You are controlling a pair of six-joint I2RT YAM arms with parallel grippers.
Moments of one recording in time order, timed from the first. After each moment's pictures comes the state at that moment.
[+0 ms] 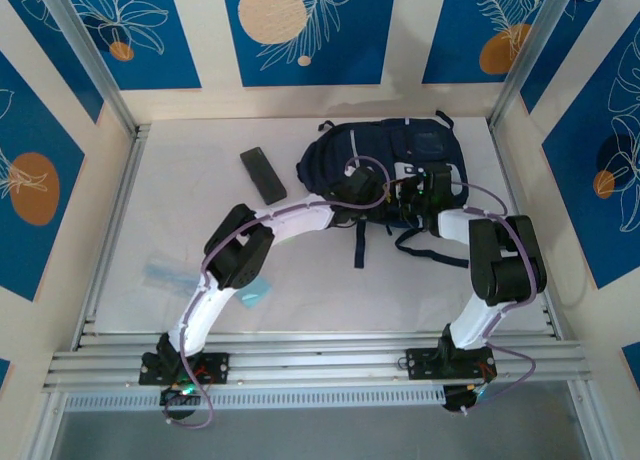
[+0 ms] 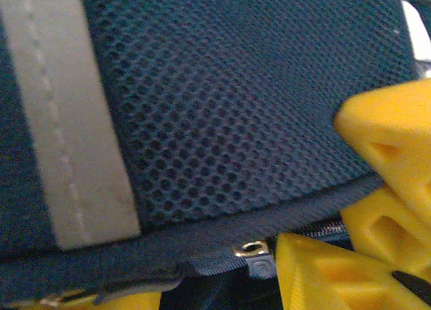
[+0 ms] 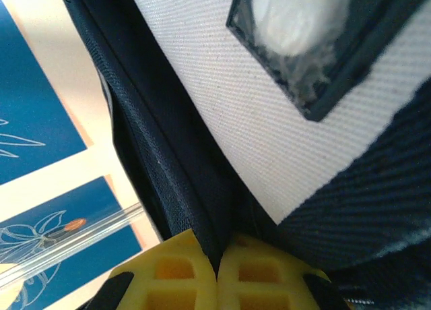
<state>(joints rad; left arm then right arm) -0.87 2.32 1.81 -0.27 -0.07 -0.74 0.09 1.70 0.80 0.34 -0.48 1.53</state>
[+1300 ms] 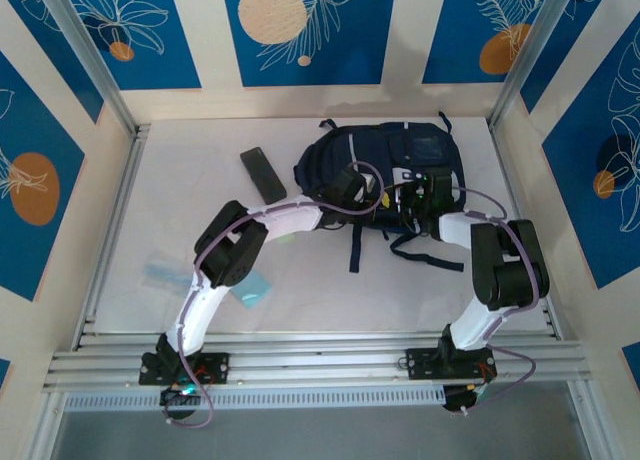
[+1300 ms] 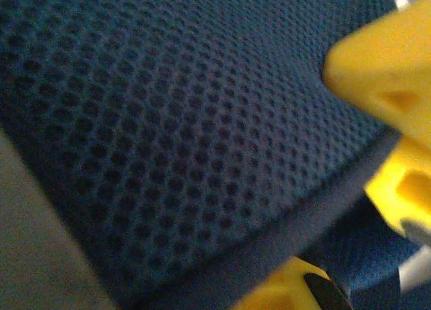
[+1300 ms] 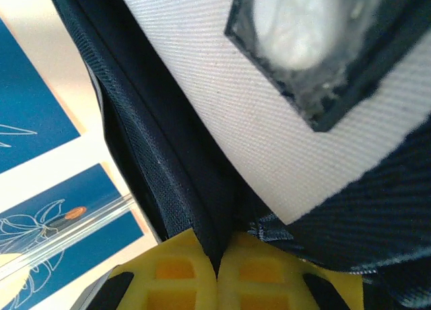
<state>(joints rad) -0.80 2.26 1.68 -0.22 0.19 -0.46 0.08 1.66 0.78 0.26 -0.52 1.51</state>
